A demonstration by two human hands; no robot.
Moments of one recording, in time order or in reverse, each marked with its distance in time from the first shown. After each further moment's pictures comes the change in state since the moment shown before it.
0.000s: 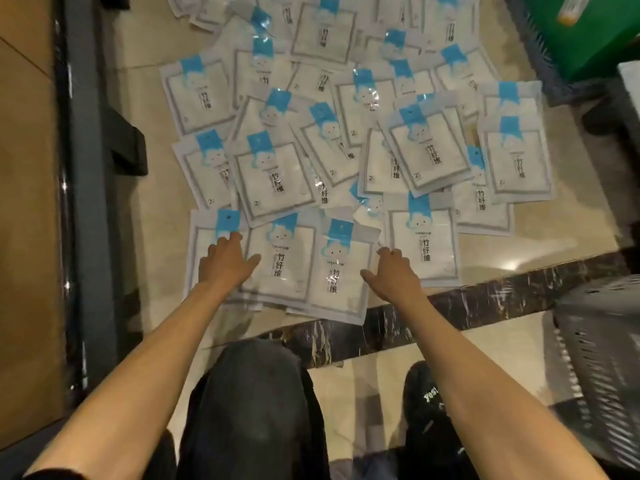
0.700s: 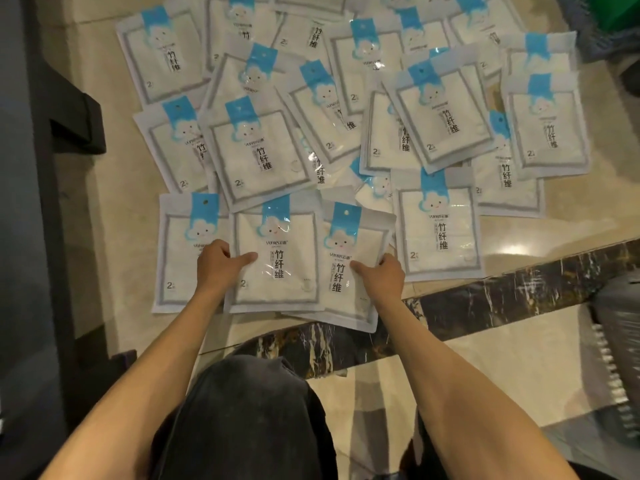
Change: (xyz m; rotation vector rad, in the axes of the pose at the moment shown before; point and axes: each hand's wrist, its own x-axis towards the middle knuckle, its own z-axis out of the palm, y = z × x) left_hand 0.048 -0.018 0.083 -0.611 0.110 -0.167; right_hand 0.062 0.011 0.099 0.761 0.196 0.358
